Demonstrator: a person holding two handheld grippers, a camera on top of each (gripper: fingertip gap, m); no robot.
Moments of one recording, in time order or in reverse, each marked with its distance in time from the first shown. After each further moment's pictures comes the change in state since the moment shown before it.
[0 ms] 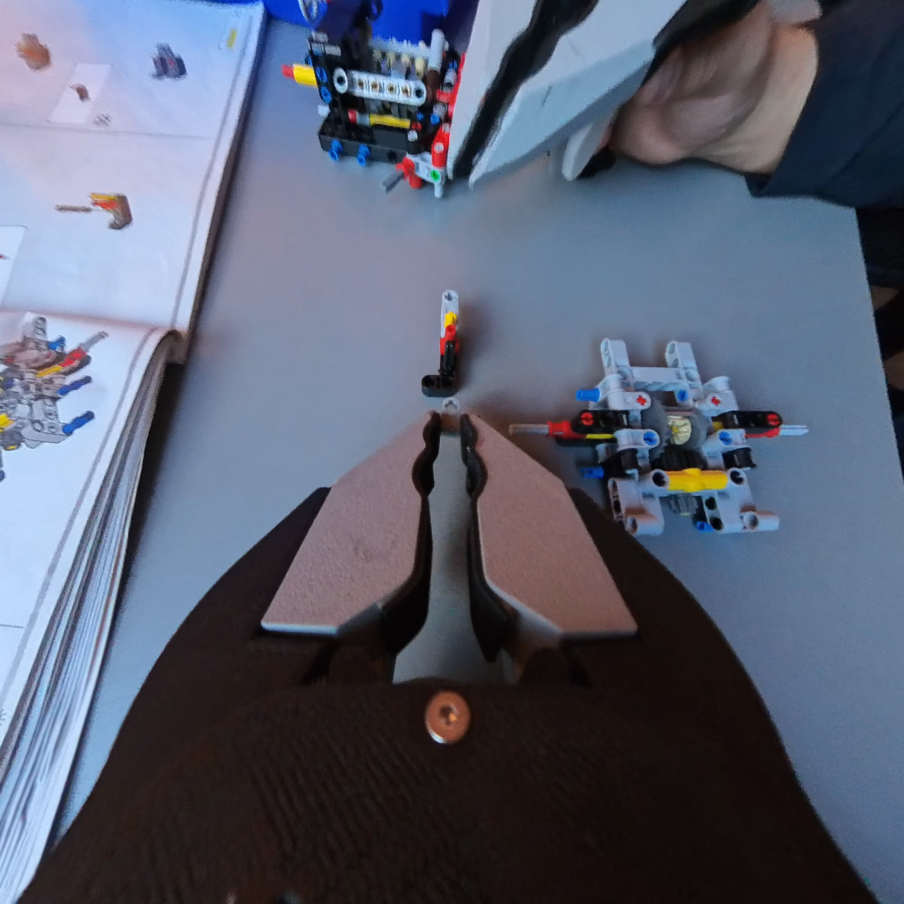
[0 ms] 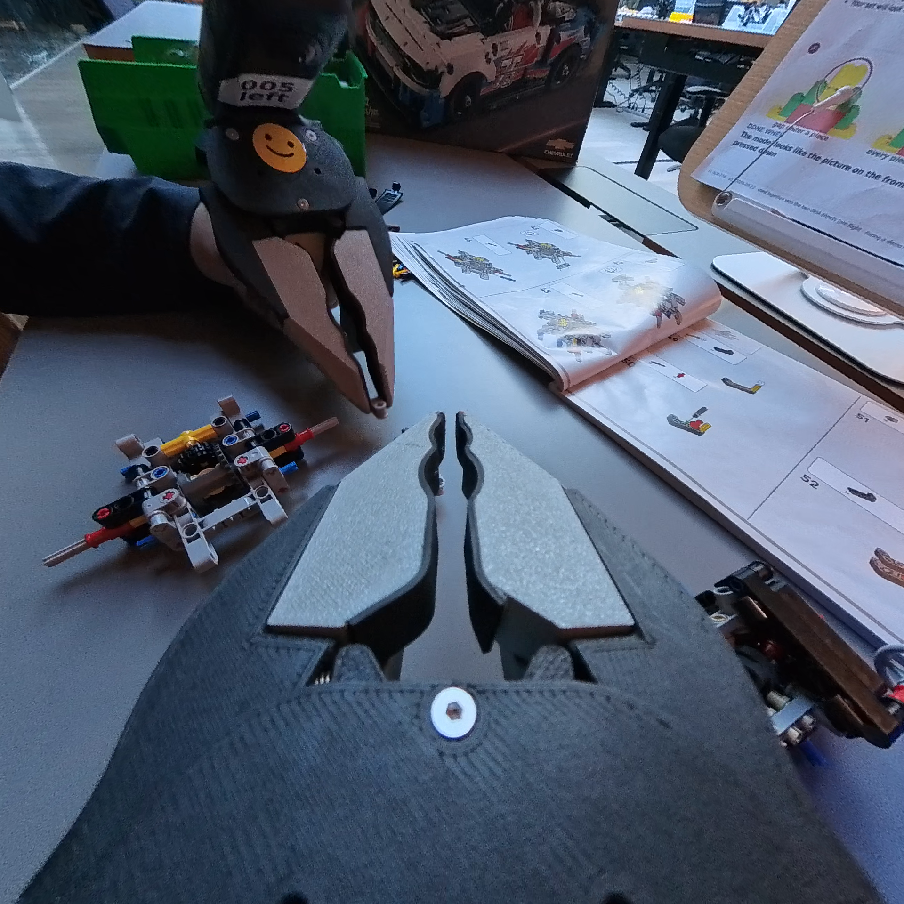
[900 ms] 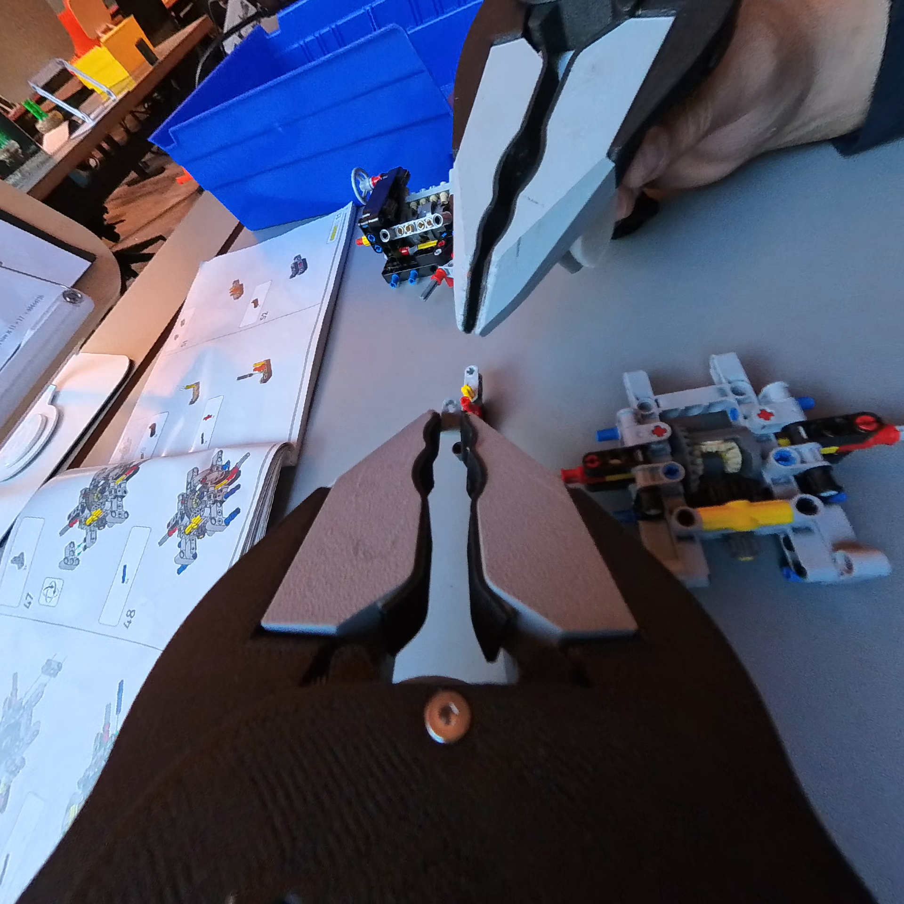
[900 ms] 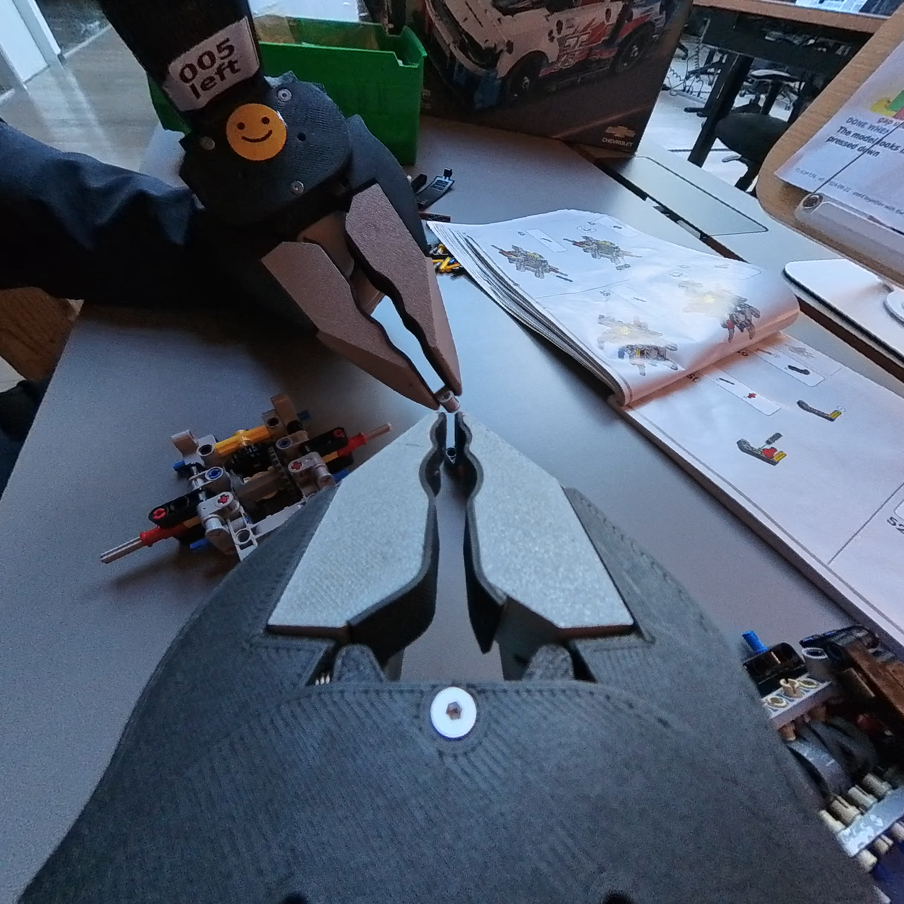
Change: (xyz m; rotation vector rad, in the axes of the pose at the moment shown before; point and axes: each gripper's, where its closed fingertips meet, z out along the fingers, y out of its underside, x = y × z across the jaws) left arm 0.002 -0.030 -0.002 0.143 -0.276 0.346; right arm -0.028 -0.001 0.012 -0.031 -0.076 -0.028
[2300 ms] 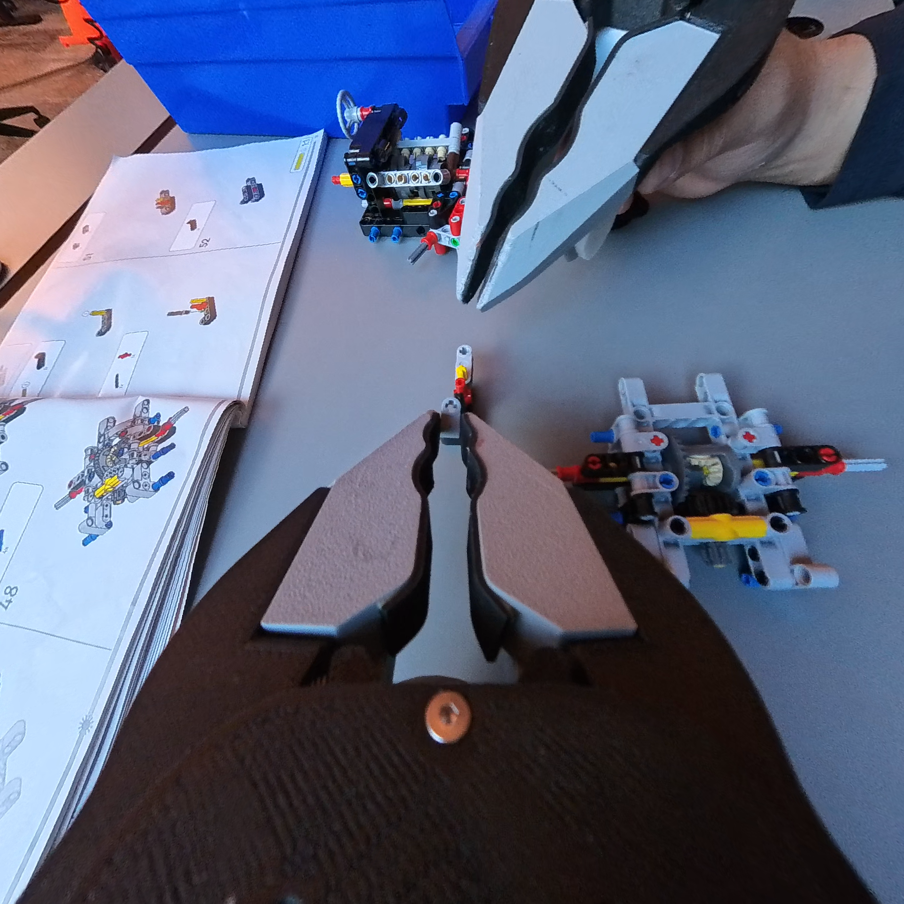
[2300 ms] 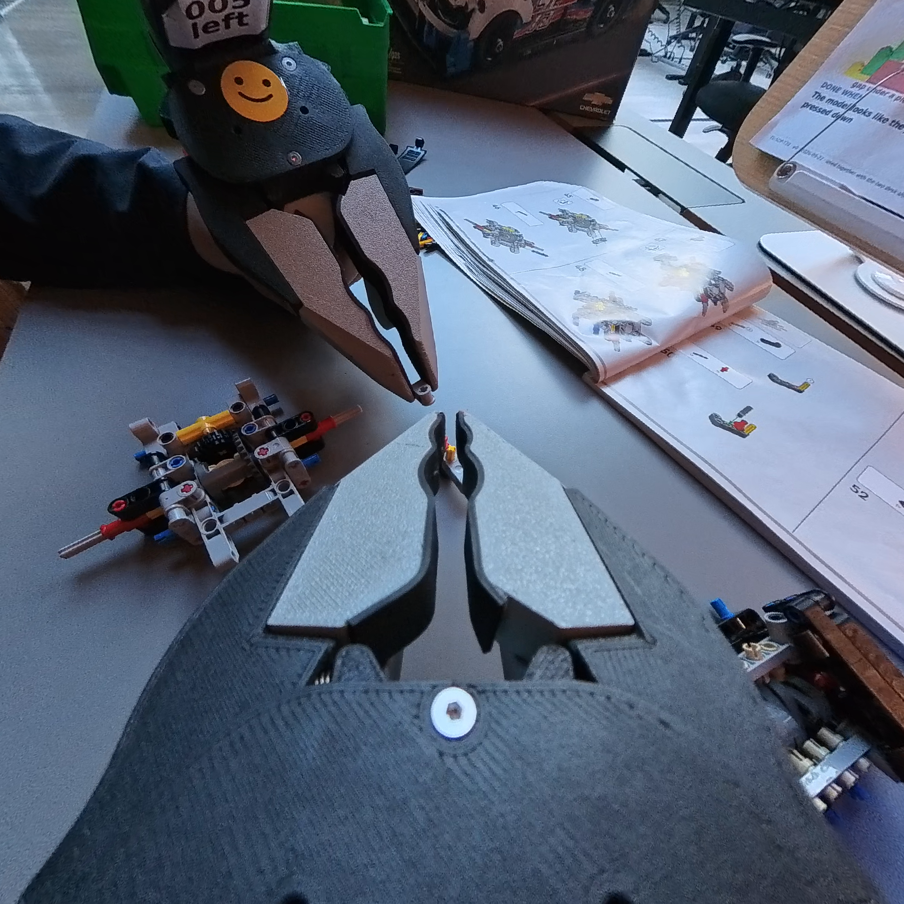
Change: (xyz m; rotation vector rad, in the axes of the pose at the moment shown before) left arm 0.001 0.011 0.004 -0.066 0.112 -0.201; right arm 0.012 0.008 -0.002 -0.045 0.043 0.006
